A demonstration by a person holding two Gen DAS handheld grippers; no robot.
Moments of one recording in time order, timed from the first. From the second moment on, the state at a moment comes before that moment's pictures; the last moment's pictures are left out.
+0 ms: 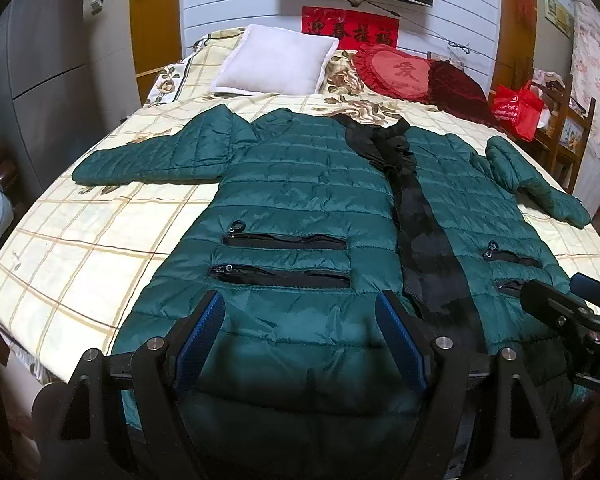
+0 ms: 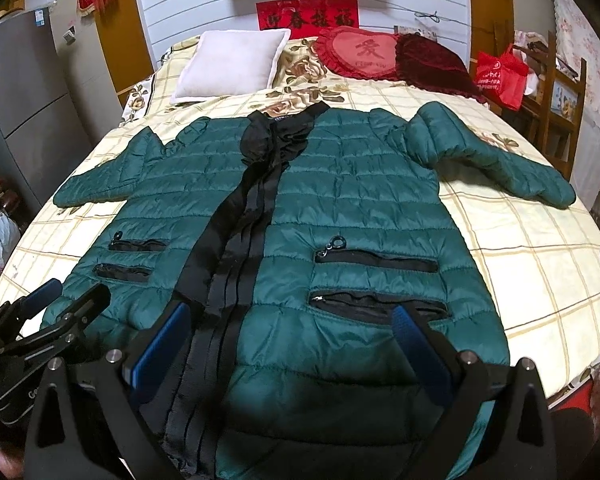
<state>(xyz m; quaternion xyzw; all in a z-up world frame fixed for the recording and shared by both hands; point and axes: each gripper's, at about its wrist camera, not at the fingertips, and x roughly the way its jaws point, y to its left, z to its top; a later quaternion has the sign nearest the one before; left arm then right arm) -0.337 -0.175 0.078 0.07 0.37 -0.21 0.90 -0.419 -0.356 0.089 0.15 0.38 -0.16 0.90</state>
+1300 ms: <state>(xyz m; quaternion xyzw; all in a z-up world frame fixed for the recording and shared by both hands) -0.338 -0.176 0.075 0.07 0.37 -0.21 0.90 -0.413 -0.359 0.084 0.18 0.38 -0.15 0.89</state>
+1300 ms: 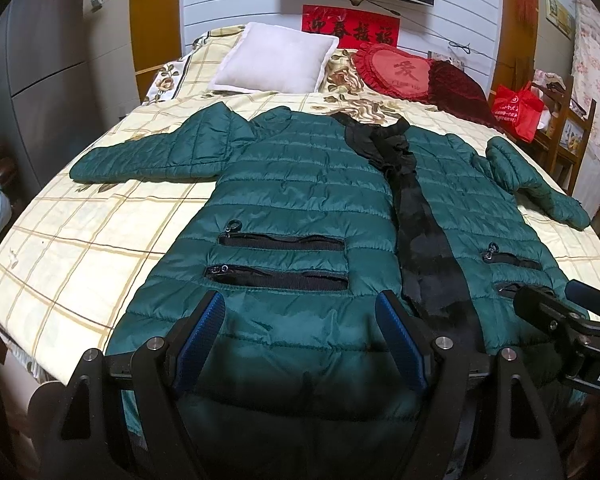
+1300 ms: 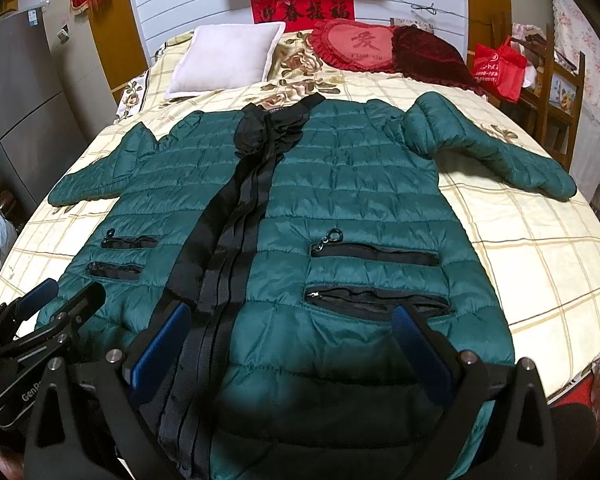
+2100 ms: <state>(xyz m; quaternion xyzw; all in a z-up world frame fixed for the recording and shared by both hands) -0.329 -0.181 0.083 0.07 0.36 -0.21 0.91 -0.404 -0.362 0.088 0.18 0.38 -0.15 0.90</state>
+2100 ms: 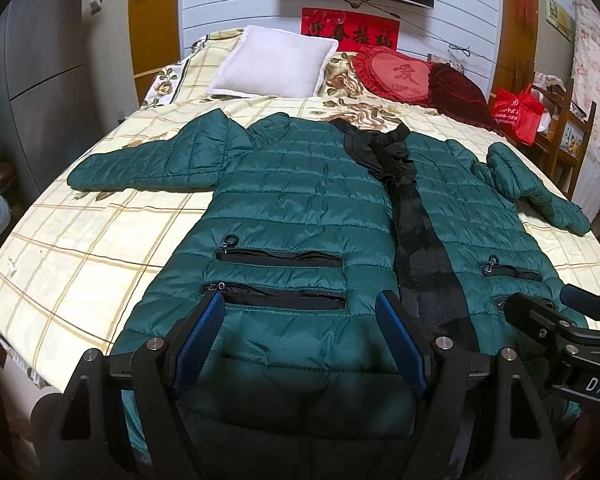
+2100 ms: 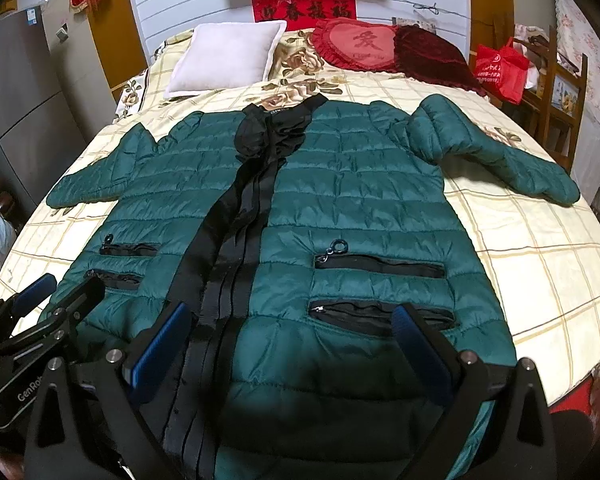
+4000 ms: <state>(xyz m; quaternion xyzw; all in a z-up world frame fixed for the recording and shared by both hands) -0.144 -0.228 0.102 0.01 0.40 -0.19 0.90 -0.214 -0.450 0.097 0.15 0.40 -0.14 0.89</state>
